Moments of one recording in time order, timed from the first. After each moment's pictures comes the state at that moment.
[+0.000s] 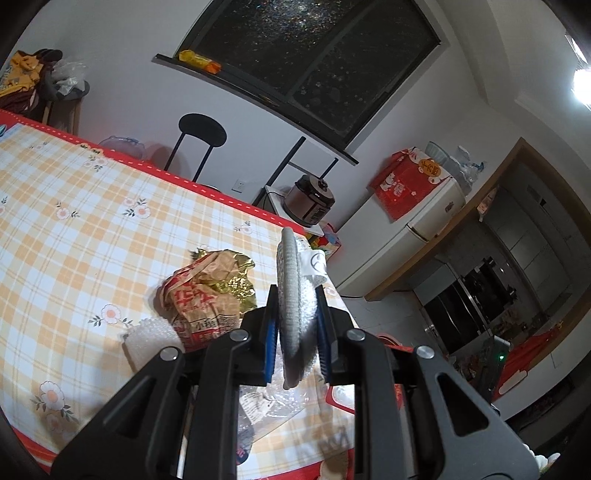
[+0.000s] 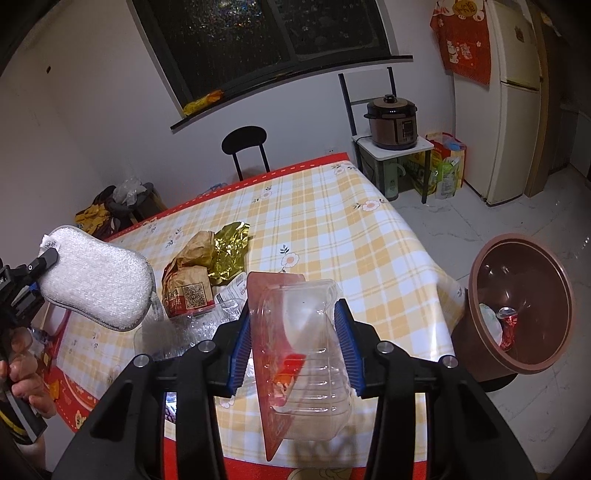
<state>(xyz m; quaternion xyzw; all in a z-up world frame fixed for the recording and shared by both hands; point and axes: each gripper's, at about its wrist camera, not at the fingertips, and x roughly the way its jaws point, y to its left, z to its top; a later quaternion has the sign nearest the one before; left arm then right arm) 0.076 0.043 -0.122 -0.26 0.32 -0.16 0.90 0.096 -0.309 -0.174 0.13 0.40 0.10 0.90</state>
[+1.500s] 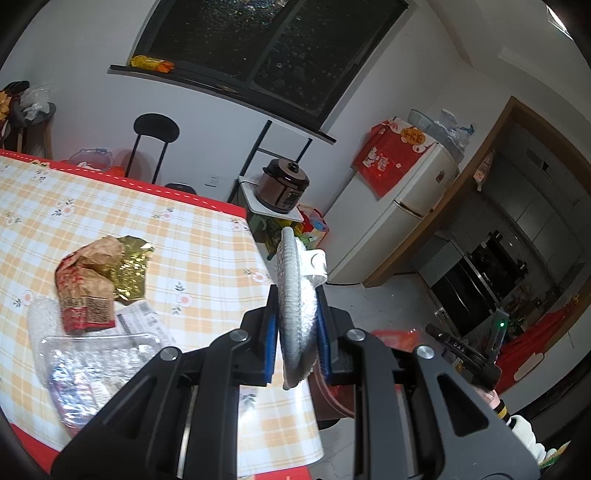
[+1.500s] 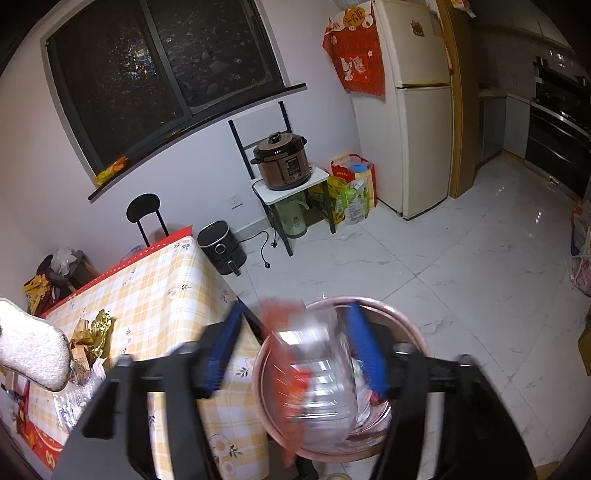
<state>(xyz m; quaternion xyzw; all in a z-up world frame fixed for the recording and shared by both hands) 0.094 -0.185 -0.089 -0.20 0.33 -0.16 0.91 0.126 -0.619 -0.169 0.16 0.35 -0.03 0.92</state>
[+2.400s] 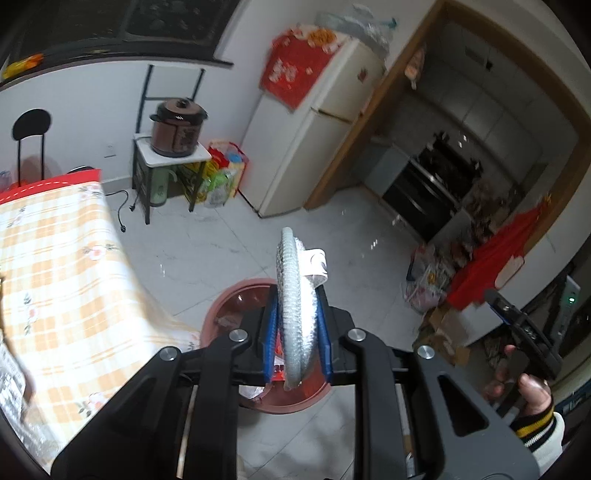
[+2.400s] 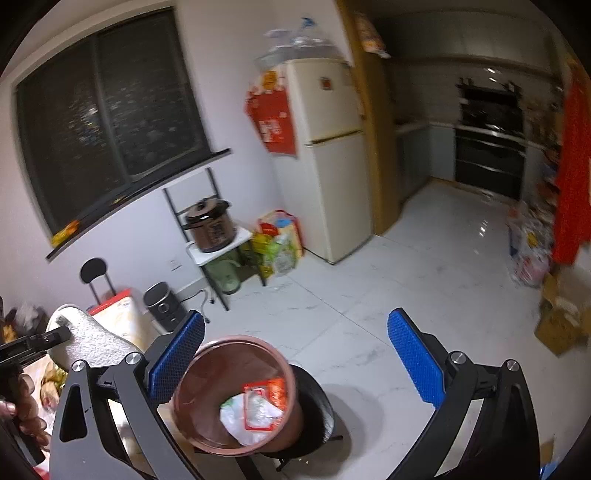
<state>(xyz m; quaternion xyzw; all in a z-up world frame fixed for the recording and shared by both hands) 0.164 -0.431 -0.138 -0.08 0.41 -0.32 0.85 -0.015 -0.756 -0.132 0.18 0.27 -0.18 0.93</state>
